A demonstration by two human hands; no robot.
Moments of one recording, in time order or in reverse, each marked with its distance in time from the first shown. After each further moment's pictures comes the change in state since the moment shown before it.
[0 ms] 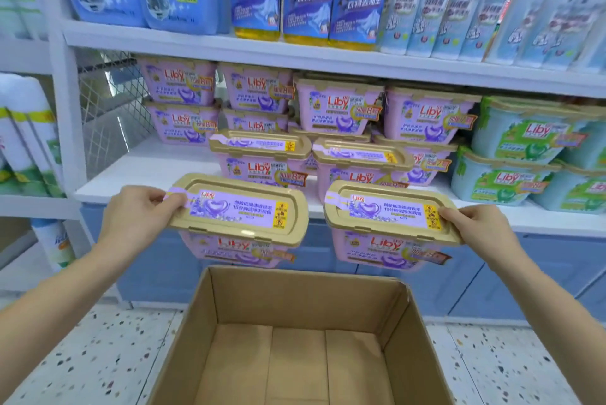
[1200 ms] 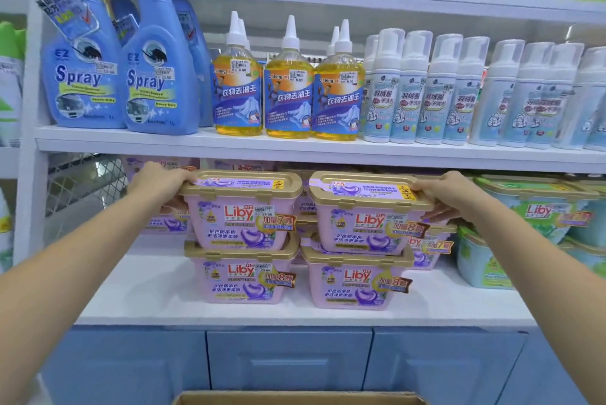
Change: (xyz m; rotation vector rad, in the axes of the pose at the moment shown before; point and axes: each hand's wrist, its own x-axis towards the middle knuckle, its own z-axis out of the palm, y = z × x) left_hand 0.185 0.109 0.011 -0.302 -0.050 -0.222; right_hand 0.156 -0.120 -0.038 0.163 -0.156 0.086
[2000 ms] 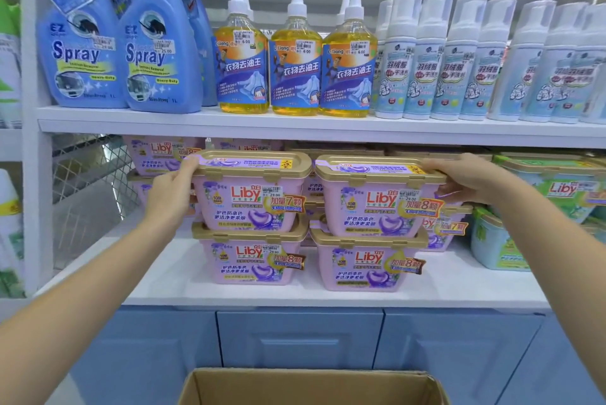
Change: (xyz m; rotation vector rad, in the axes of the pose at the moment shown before) left_hand -0.034 -0.036 0.020 -0.241 0.012 0.080; right_hand -0.001 0.004 0.004 0.135 -0.076 0.024
